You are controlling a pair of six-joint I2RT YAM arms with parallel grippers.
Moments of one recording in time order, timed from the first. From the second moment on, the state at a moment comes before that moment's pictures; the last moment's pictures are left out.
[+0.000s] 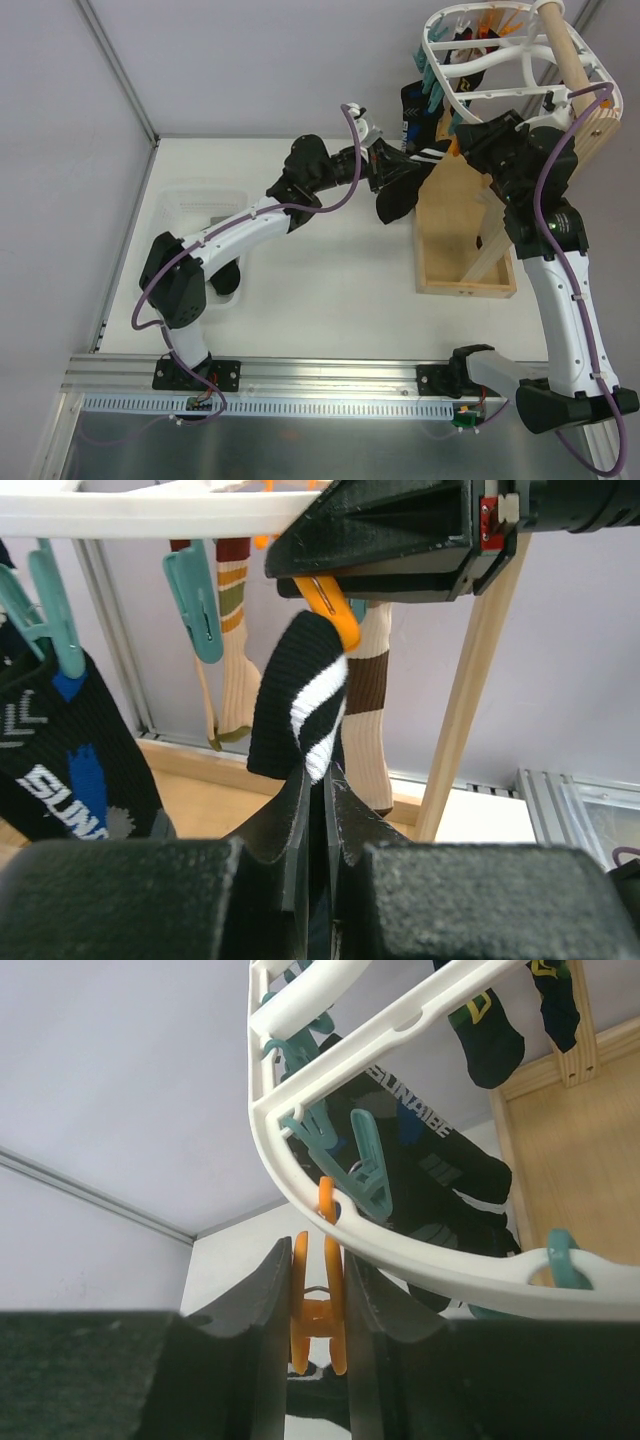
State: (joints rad) left arm -0.79 1.76 1.53 0.55 0.57 -0.19; right arm 0.19 1.10 1.49 -0.46 0.07 0.66
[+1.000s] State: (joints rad) left arm -0.80 1.83 1.57 0.62 0.65 -0.33; right arm 0.18 1.08 1.42 -0.38 0.09 0.74
